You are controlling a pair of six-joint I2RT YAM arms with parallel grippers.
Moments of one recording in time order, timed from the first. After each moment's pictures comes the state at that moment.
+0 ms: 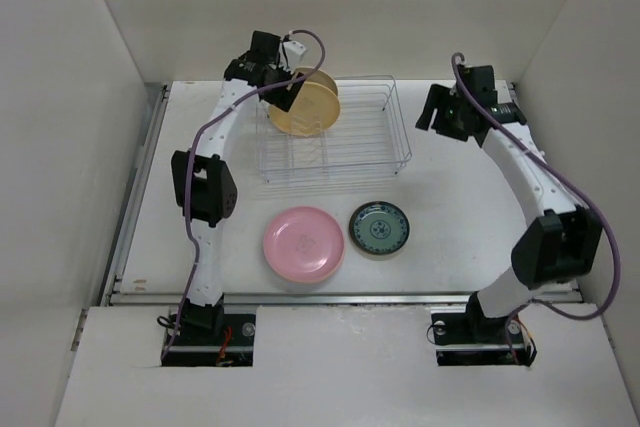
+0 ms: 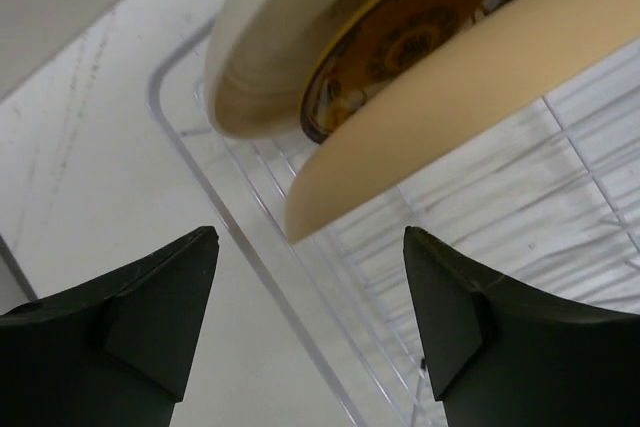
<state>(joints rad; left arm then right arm) -0.27 2.20 2.25 -0.87 0.02 0.31 0.16 1.53 1.44 -0.68 -0.03 0.40</state>
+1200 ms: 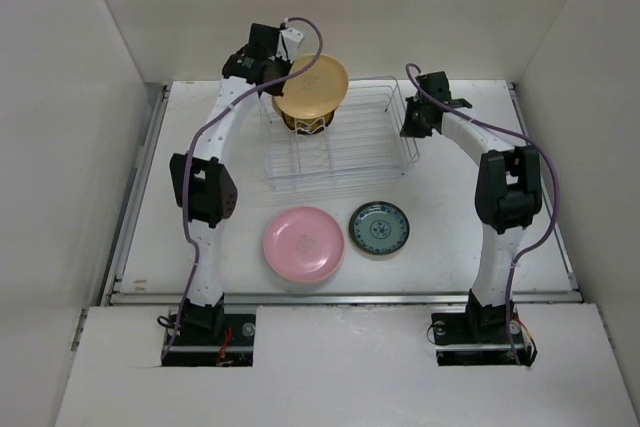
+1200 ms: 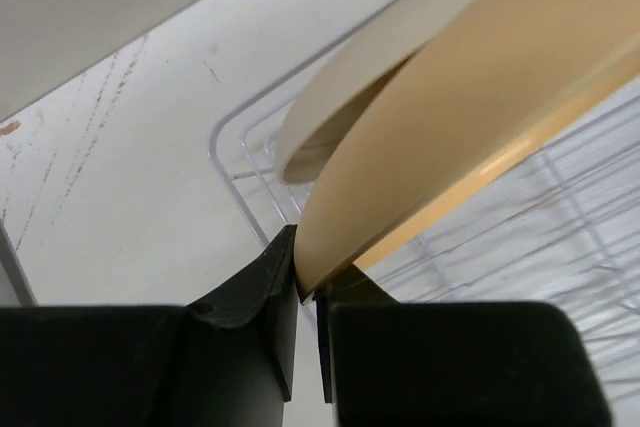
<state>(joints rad) -0.30 2.21 2.31 -0.83 -0.03 0.25 0.18 2.06 1.67 -0.47 -0.05 0.32</state>
